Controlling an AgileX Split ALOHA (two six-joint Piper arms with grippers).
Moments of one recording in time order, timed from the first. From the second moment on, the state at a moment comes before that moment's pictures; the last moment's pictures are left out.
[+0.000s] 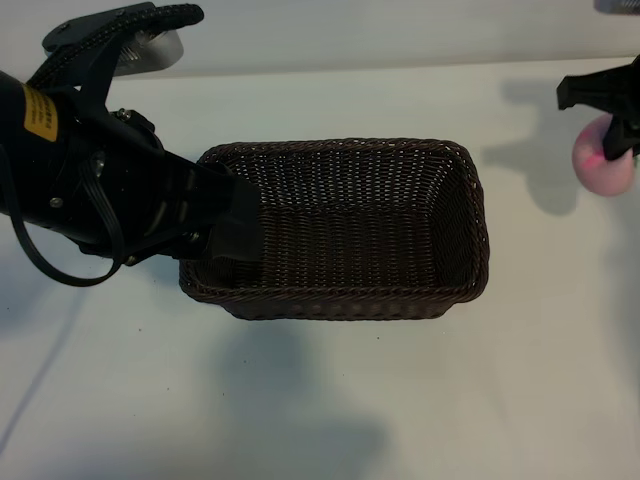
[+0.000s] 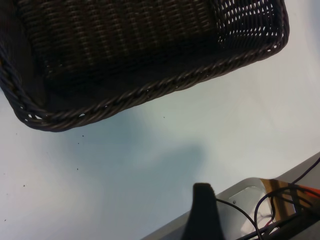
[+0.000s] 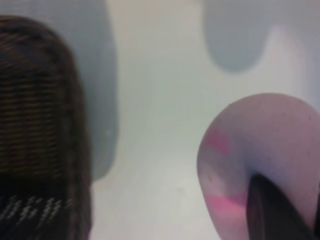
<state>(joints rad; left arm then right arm) -0.65 1.27 -1.23 -0.26 1.06 -0.35 0.19 1.61 -1.33 0.11 1.07 0.15</state>
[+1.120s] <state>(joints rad) -0.65 1.27 -1.23 -0.26 1.06 -0.35 0.56 1.69 -1.33 0.30 0.92 0.11</state>
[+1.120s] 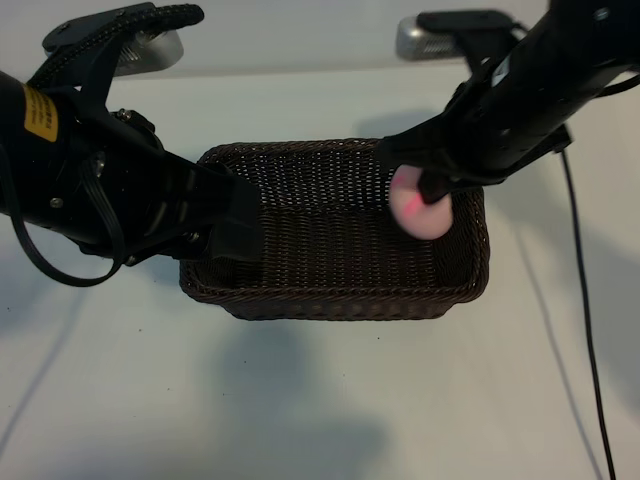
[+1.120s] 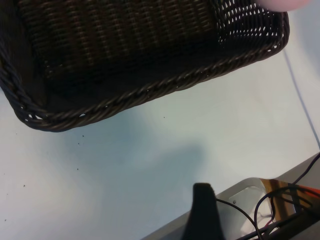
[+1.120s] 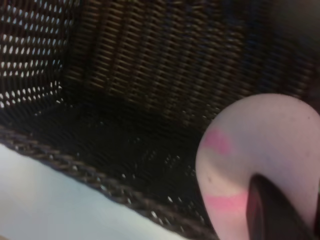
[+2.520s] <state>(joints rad) -0.65 1.27 -1.23 -0.26 1.06 -0.35 0.59 1.63 -1.33 0.40 0.96 0.00</state>
